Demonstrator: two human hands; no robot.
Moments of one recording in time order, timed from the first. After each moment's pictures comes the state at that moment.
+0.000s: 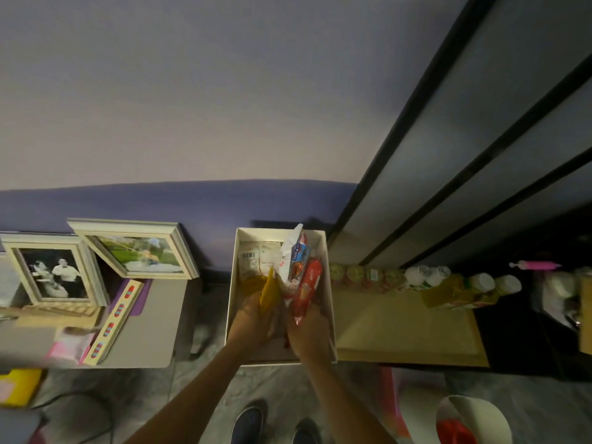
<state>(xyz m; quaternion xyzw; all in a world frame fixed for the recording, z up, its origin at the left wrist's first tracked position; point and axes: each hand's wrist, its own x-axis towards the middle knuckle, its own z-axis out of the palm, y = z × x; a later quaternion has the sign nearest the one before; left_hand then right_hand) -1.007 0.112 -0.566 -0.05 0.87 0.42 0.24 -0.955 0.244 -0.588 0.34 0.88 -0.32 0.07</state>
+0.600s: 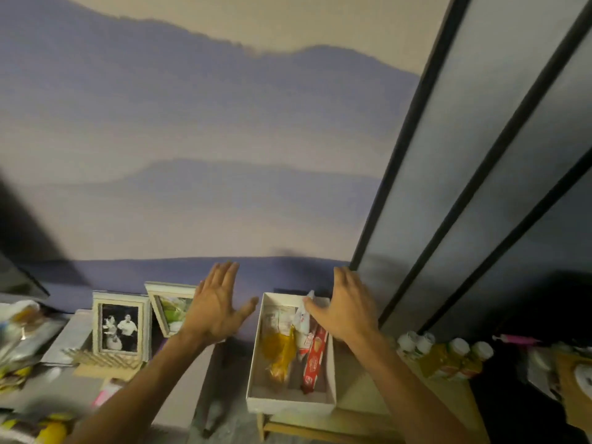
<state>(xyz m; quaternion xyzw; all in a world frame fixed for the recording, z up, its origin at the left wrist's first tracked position) -1.029 0.002 -0.323 0.11 0.97 0.23 0.01 -0.979 0.281 -0.276 0.08 0.99 -0.13 0.00</state>
